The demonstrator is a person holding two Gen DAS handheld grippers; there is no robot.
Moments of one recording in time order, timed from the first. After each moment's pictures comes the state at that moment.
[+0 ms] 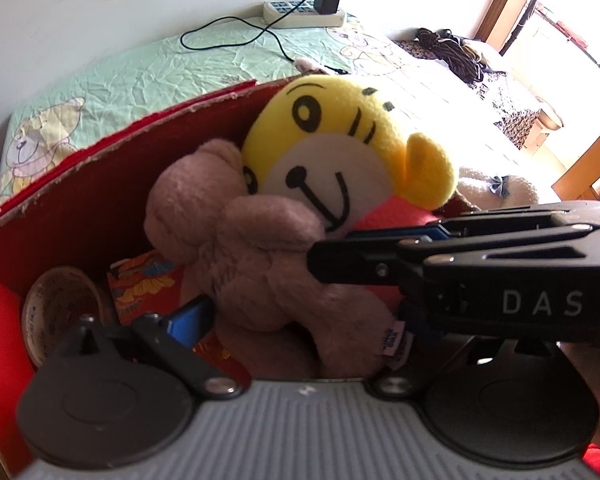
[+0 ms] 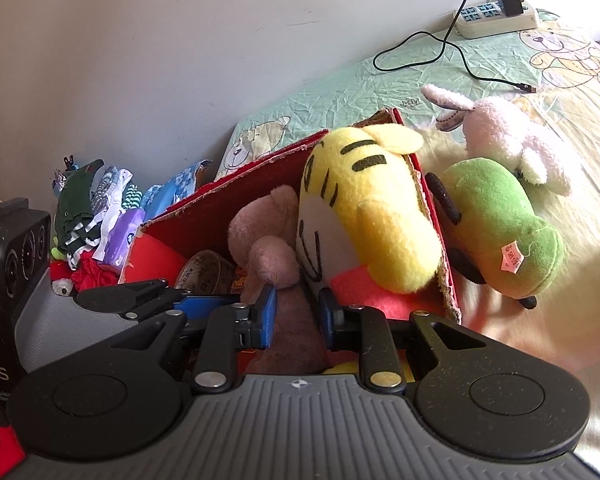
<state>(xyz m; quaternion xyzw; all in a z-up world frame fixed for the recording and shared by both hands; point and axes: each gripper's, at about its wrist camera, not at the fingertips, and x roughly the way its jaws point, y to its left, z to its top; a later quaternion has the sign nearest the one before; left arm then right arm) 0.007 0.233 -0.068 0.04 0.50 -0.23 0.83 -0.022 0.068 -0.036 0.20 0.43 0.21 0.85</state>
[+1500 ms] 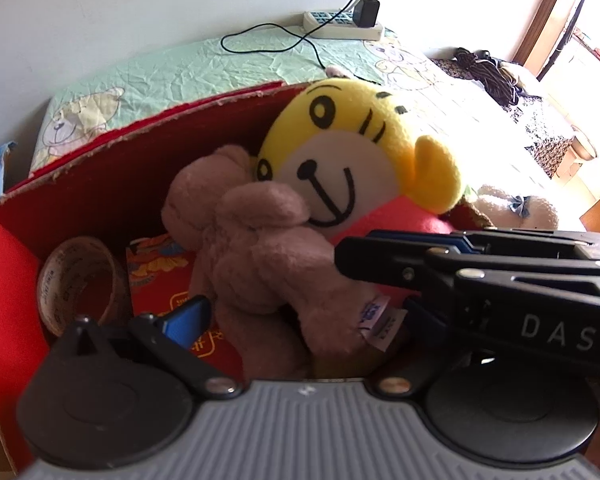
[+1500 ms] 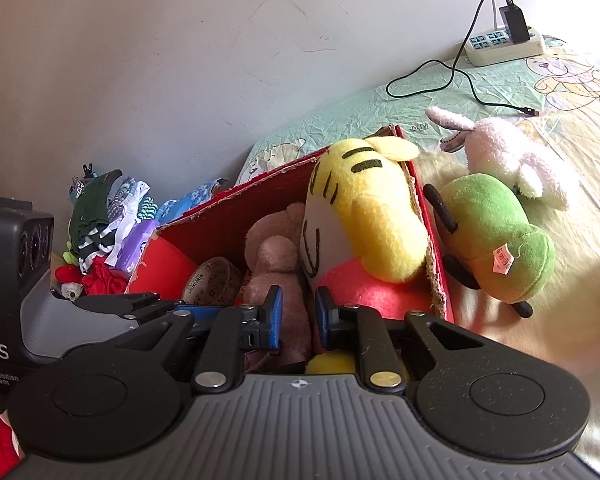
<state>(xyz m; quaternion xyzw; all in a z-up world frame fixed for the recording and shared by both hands) -0.013 0.226 -0.066 0.03 0.49 -0.16 0.86 -0.040 0.059 -0.040 0.20 0.38 0.24 0.87</state>
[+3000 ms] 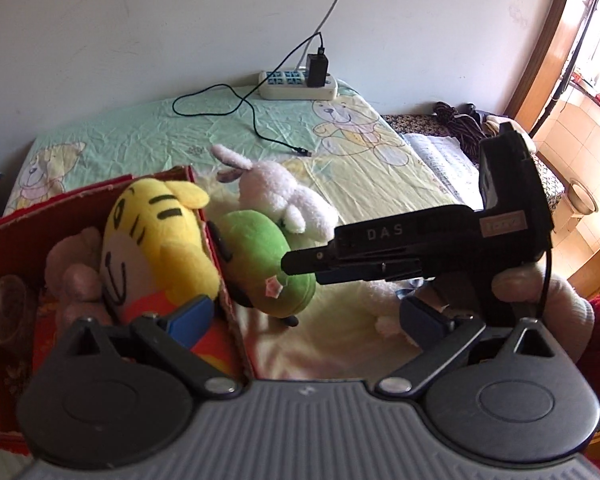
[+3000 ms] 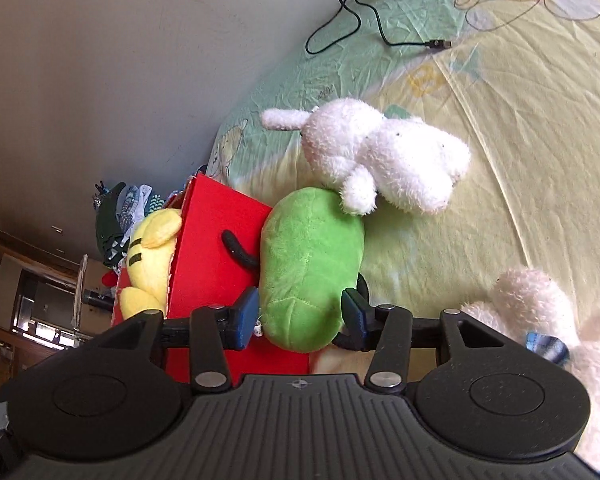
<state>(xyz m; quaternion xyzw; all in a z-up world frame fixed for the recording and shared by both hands) -0.029 0.089 -0.017 -0.02 0.43 -0.13 0.89 0.059 -0.097 -0.105 0.32 0.50 0.30 0.75</state>
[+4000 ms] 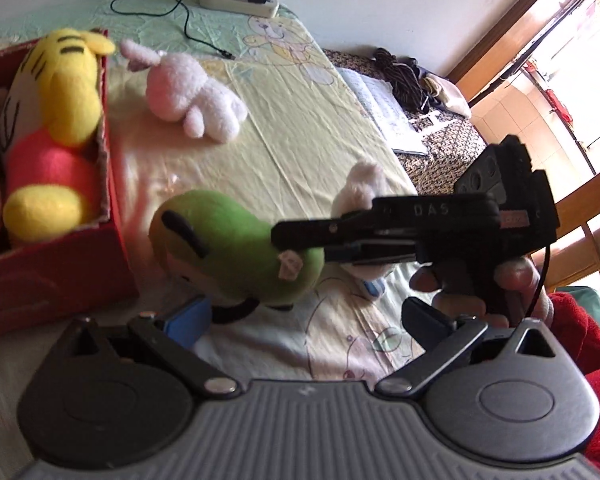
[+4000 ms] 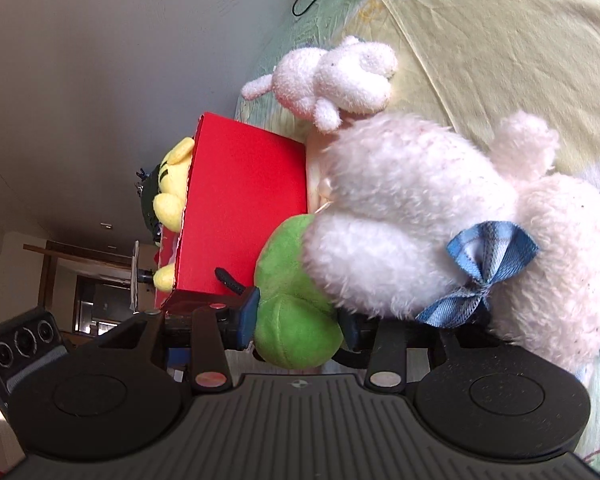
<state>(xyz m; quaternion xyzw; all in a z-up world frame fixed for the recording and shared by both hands) -0.074 0.066 -0.062 -0.11 0.52 -0.22 0.82 -0.017 -0.173 -0.112 0.37 0.50 0.33 0.71</state>
